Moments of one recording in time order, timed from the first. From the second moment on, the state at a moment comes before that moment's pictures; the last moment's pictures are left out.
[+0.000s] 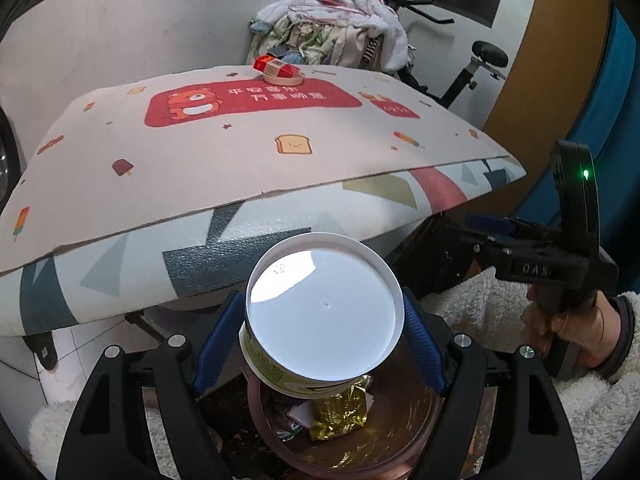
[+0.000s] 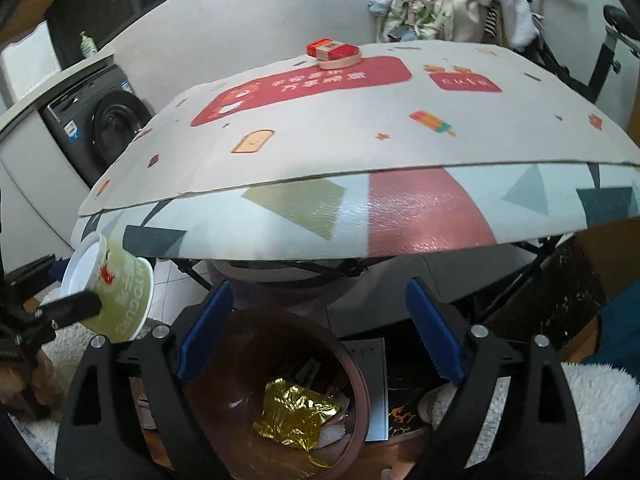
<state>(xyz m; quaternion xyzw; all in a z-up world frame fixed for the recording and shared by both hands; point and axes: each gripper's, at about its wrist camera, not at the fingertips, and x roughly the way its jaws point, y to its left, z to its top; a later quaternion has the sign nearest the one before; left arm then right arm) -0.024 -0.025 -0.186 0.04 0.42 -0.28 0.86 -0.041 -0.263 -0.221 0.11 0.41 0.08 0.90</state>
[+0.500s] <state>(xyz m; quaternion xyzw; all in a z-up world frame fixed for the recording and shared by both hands) -0.028 -0.039 -0.193 0.07 0.43 -0.29 0.85 -0.040 -0.253 -0.224 0.09 0.41 0.08 0.90</state>
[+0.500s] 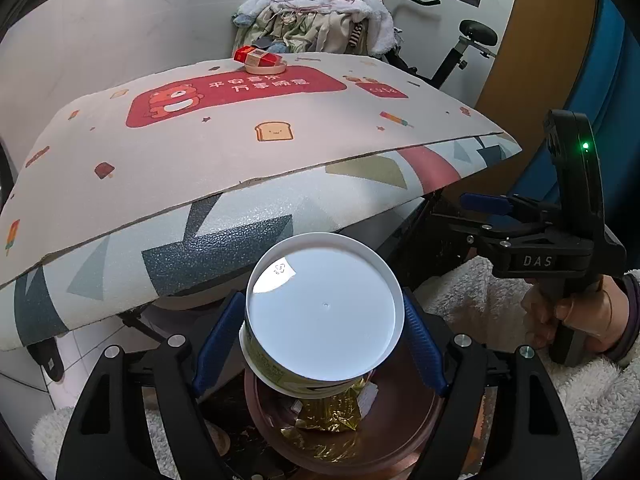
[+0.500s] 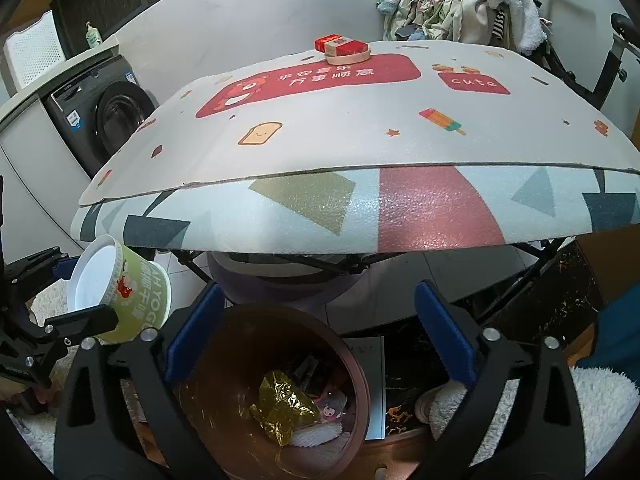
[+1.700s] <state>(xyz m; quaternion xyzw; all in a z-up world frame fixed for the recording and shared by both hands) 0.006 -0.007 -0.153 0.03 0.38 -0.23 0.90 -0.035 -0.256 -0.221 0.10 0.43 0.07 0.90</state>
